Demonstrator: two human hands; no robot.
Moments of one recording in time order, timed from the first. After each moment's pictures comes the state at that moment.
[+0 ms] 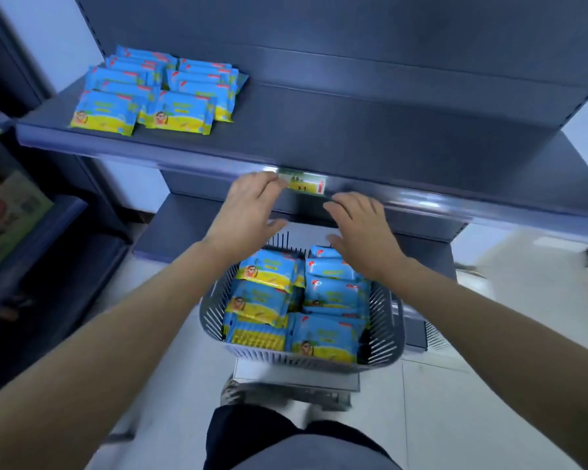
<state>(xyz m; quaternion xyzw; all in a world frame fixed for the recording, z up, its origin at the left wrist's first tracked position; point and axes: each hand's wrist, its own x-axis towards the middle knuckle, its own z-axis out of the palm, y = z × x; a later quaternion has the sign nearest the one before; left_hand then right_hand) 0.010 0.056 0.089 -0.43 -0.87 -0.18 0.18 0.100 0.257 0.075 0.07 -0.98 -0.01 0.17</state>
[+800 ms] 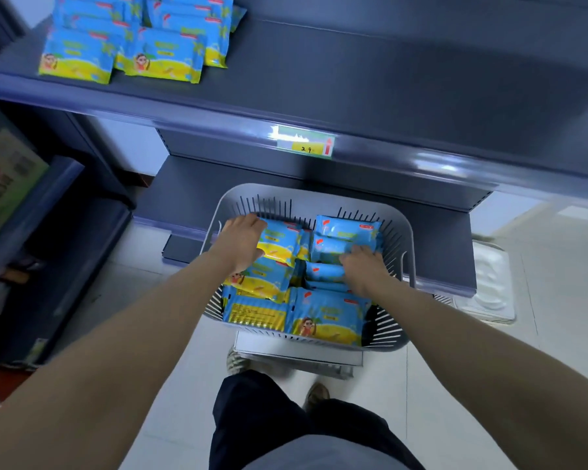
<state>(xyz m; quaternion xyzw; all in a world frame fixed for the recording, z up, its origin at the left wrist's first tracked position) 0.006 0.045 -0.046 -0.32 -0.94 -0.01 -0.12 0.114 0.271 -0.064 -0.05 -0.96 -0.04 -0.27</state>
